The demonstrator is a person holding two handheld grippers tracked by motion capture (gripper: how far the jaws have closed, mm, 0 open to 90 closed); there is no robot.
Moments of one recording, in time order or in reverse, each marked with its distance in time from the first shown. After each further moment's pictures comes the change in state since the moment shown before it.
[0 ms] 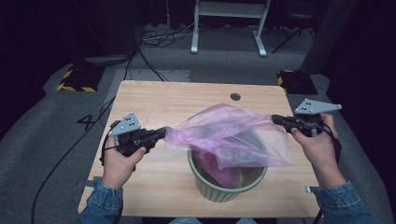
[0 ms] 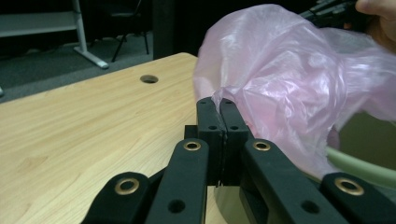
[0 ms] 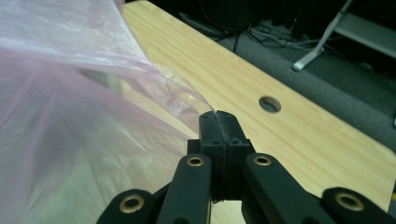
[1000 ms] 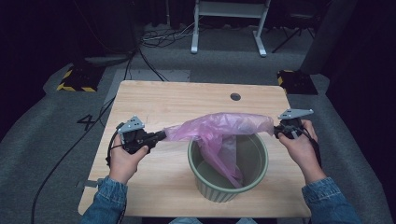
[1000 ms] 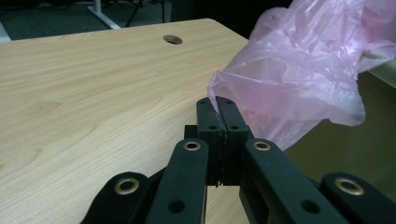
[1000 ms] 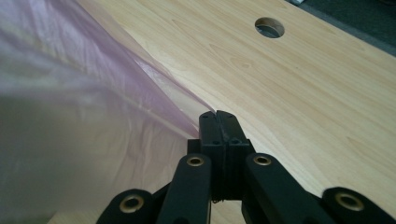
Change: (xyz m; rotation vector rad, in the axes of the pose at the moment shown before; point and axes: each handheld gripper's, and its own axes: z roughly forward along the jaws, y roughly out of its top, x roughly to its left) left arm 0.028 -0.035 0.021 0.075 0.041 -0.100; right arm -0.017 -0.052 0.062 0.190 -0.030 0.084
